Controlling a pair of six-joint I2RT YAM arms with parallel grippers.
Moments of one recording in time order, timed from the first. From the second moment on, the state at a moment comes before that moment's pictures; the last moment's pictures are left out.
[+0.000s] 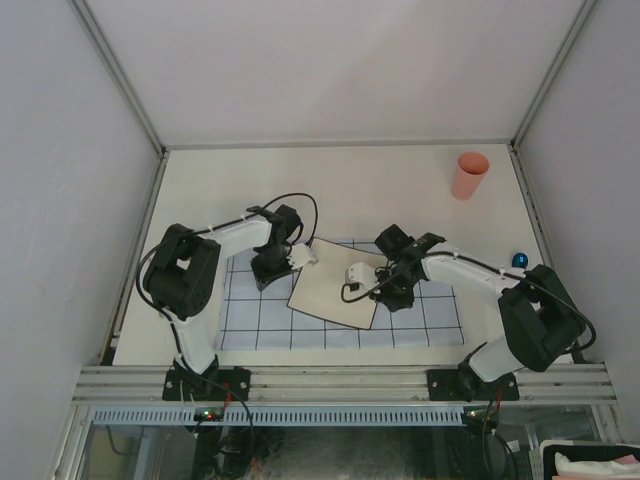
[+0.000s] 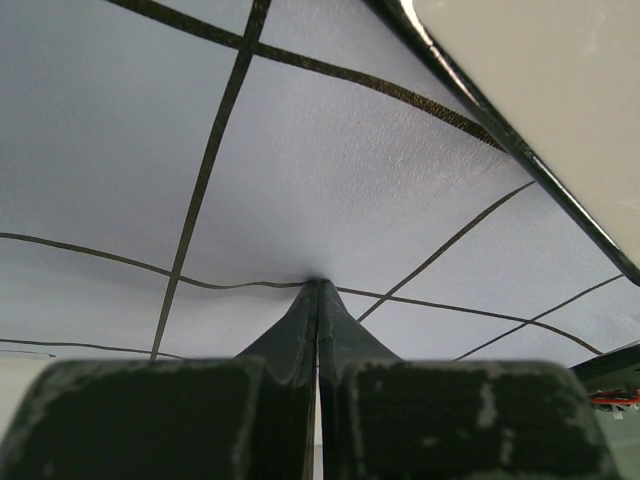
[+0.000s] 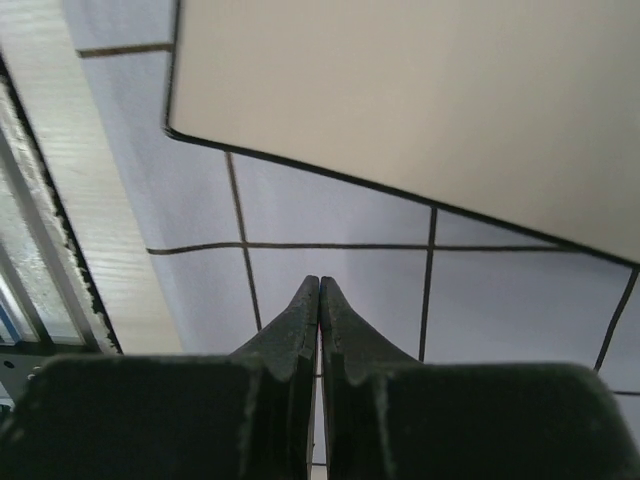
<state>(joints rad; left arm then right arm) -0.51 1.86 1.18 -0.95 0.00 0.61 0.62 1.50 0.90 -0.85 -0.37 -0.84</state>
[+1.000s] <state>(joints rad) -0.51 1.86 1.18 -0.92 -0.02 0.59 1.18 1.92 1.40 -0.70 -0.47 -0.73</state>
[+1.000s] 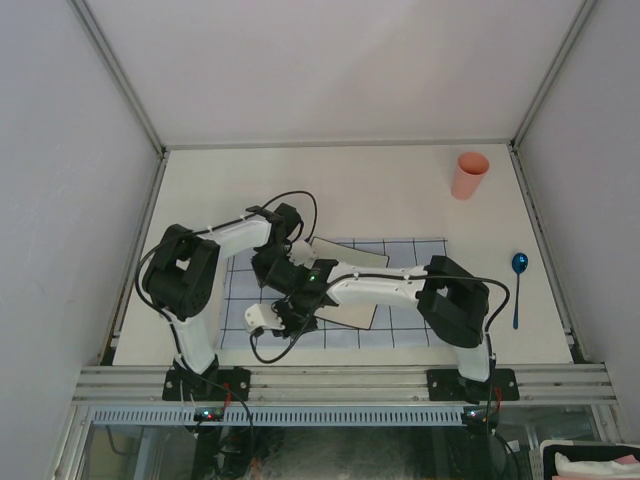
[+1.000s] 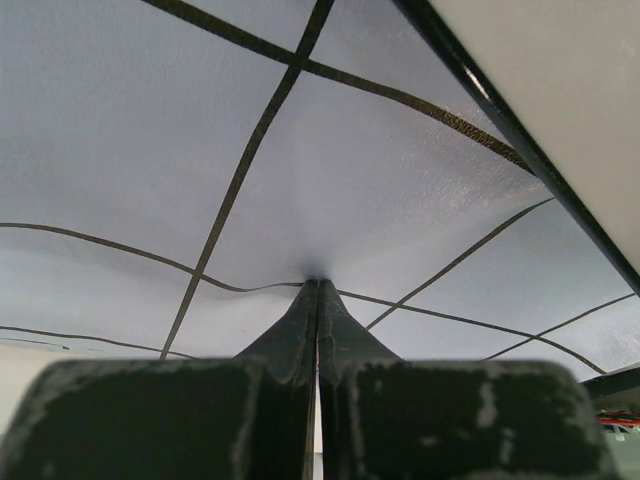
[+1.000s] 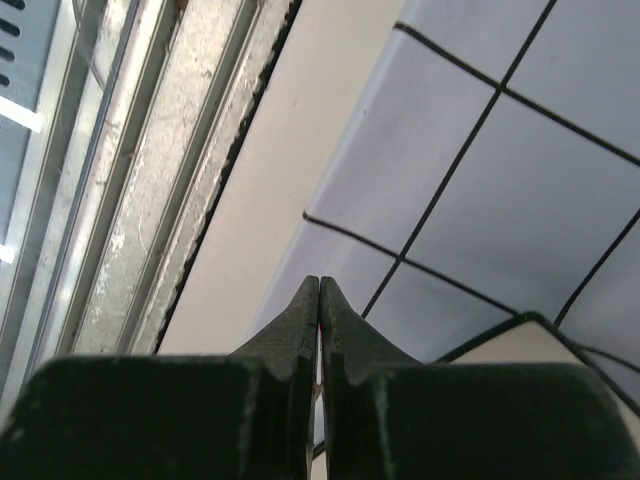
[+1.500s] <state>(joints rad) -0.51 1.86 1.18 -0.92 -0.02 0.59 1.21 2.05 1.45 -0.63 -0.48 -0.72</state>
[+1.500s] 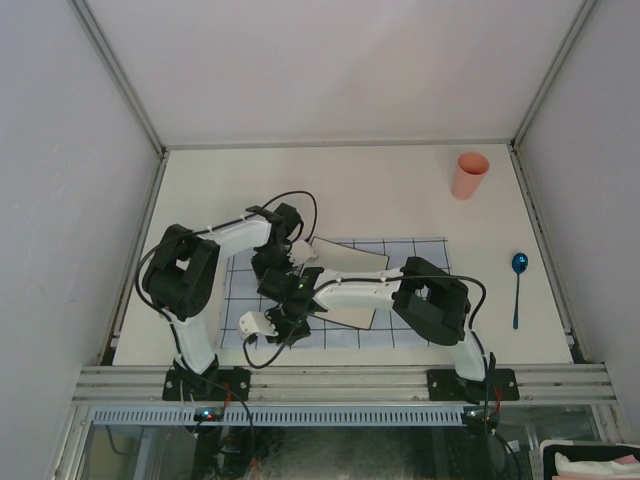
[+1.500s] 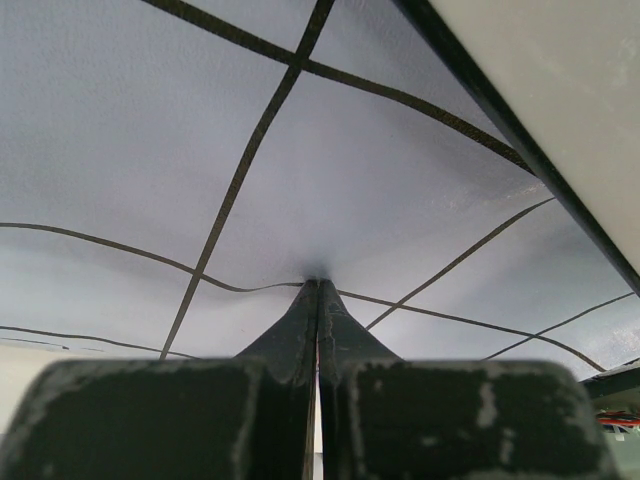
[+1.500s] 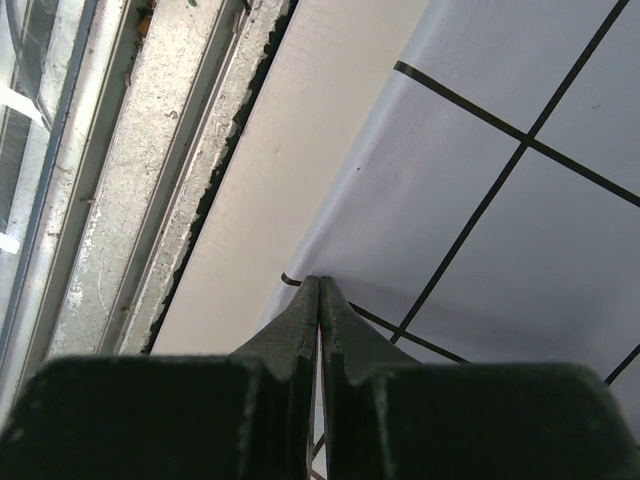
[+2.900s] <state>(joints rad) -0.51 1.97 1.30 -1.04 -0.03 0.59 1.16 2.12 1.53 -0.63 -0.55 -0.73</state>
